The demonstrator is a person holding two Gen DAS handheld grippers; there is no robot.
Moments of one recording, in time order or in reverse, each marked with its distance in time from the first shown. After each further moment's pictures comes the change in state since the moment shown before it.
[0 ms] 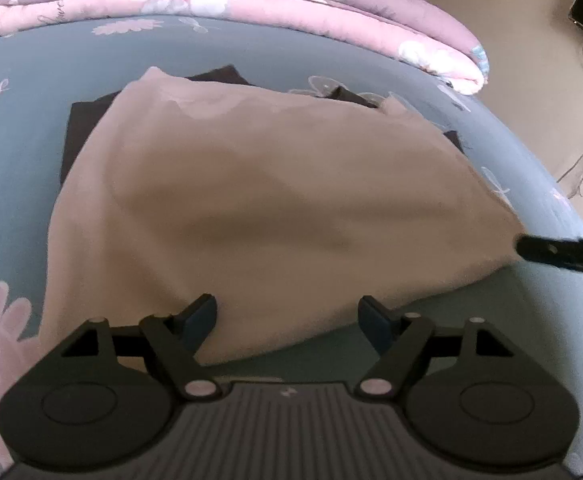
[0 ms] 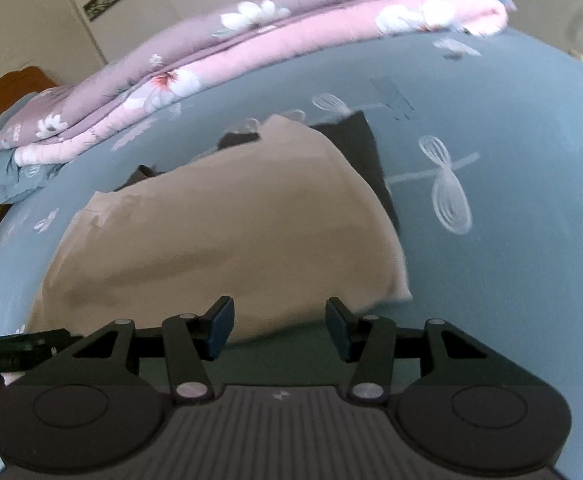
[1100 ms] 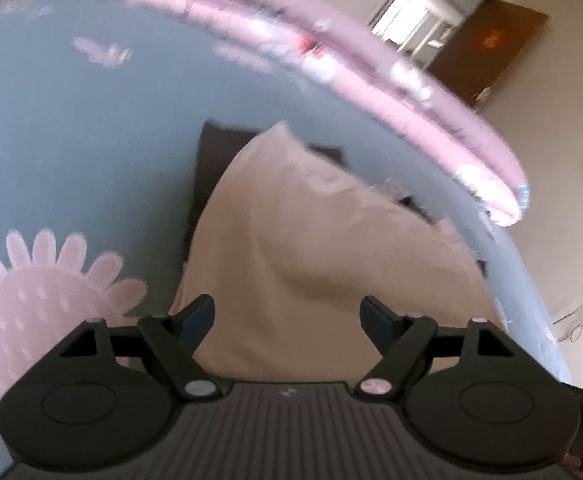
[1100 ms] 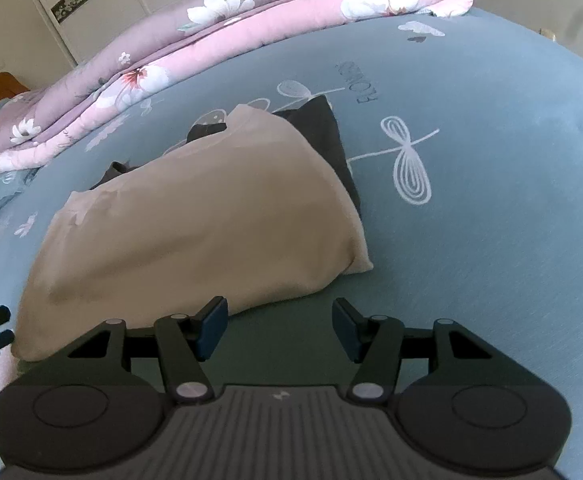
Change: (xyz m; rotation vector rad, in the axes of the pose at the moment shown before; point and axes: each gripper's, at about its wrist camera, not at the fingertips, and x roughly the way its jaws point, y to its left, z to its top) left arm -0.043 0.074 -0.015 -0.389 -0.176 0.030; right arm -0.017 -0.013 -0.012 0.082 0.038 -0.089
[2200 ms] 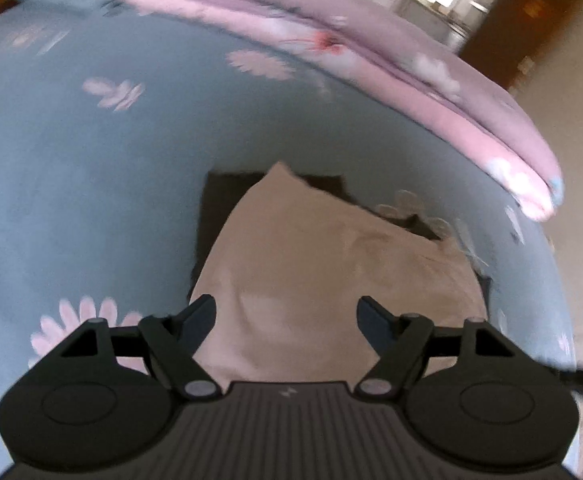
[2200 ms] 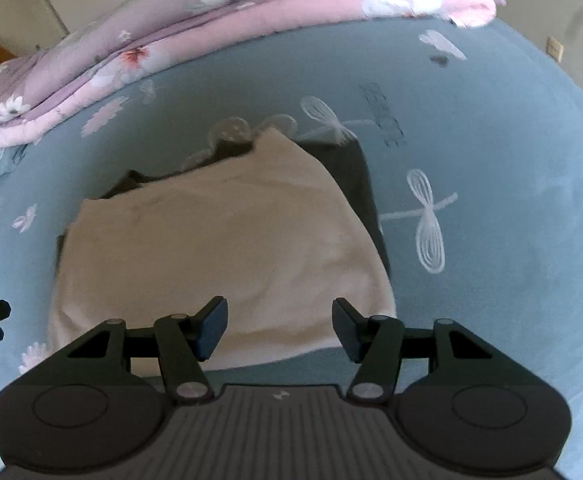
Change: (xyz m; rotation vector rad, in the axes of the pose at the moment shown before) left arm -0.053 -0.075 0.101 0.055 0.121 0.140; right arm -0.036 0.086 0.099 -0.054 0.158 -0.095
